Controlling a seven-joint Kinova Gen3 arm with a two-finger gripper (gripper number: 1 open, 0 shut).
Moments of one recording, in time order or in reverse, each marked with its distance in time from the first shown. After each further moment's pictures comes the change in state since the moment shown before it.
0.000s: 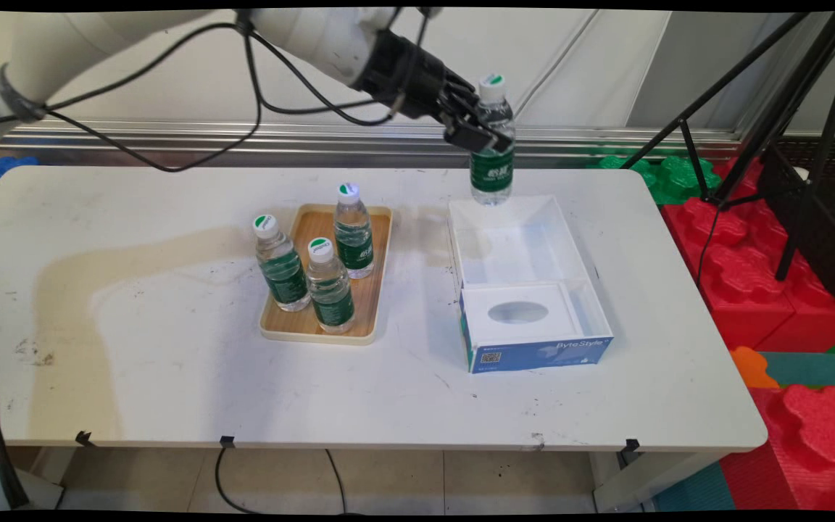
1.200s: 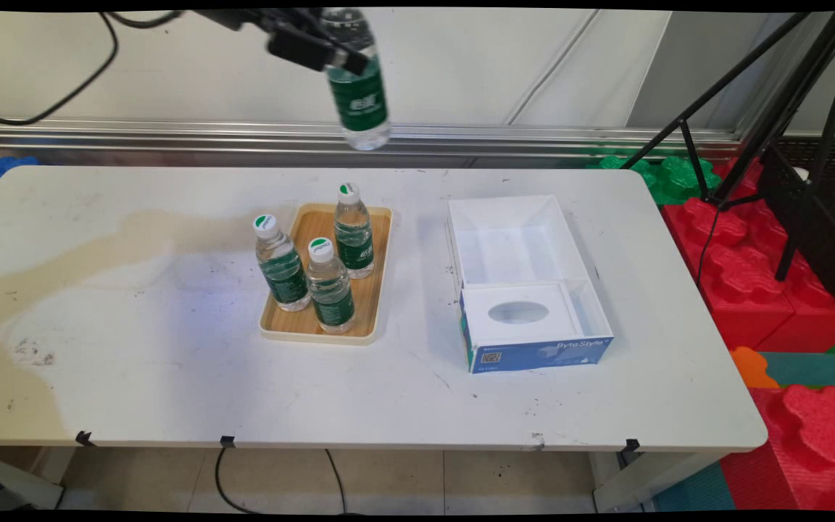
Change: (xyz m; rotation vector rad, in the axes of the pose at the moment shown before) arm -0.001 0.010 -0.209 0.048 -0.004 -0.018
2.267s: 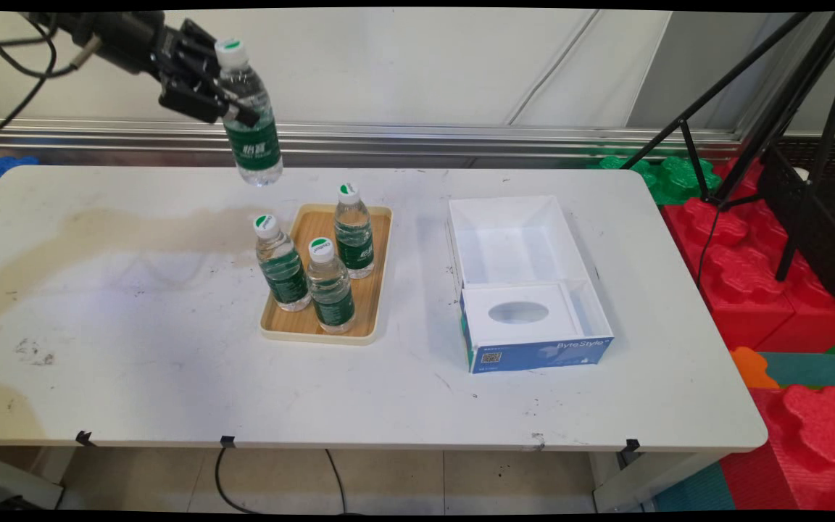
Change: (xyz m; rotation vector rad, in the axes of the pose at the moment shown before) arm -0.080 -0.022 -0.065 0.028 -0.202 0.049
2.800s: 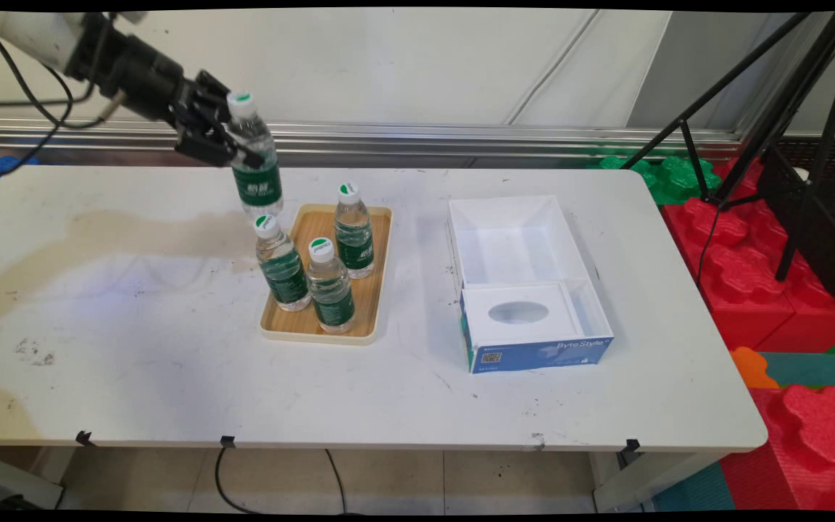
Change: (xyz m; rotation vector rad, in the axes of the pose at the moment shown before) arm -0.044 -0.003 0.040 -0.034 -0.040 -0.003
